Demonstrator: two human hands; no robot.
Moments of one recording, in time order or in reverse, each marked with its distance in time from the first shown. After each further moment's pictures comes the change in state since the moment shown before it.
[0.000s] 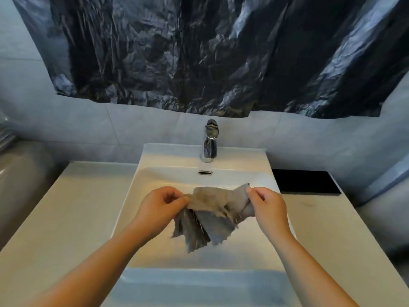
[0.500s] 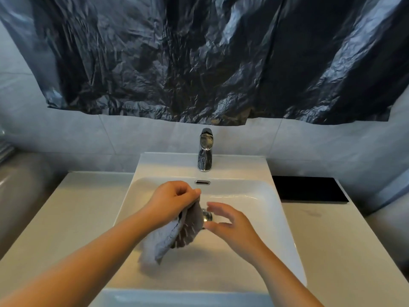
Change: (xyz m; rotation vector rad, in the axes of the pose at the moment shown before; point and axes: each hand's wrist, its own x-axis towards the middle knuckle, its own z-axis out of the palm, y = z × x) left_hand 0.047 0.040 0.016 0.199 -0.106 0.103; right_hand 0.006 0.007 0.036 0.199 -0.523 0.041
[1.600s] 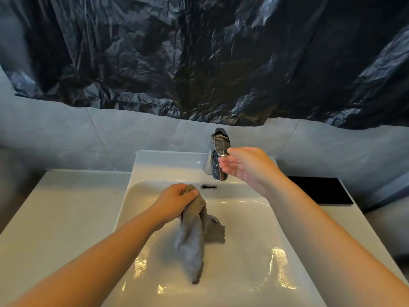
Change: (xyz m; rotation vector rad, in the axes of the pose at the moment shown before) left_hand 0.087 -0.079 0.001 -0.230 -0.155 -0.189; right_hand 0.118 -0.113 -0.026 0.368 0.203 0.271
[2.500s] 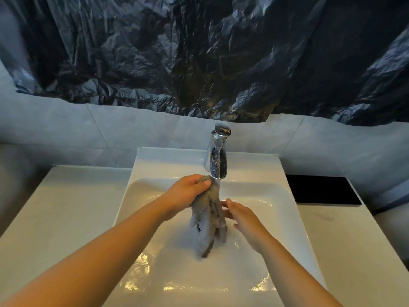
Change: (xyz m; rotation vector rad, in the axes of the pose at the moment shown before) left_hand 0.010 0.023 0.017 -0.226 -0.158 0.004; right_hand 0.011 0.145 -0.028 -0.330 -0.127 0.138
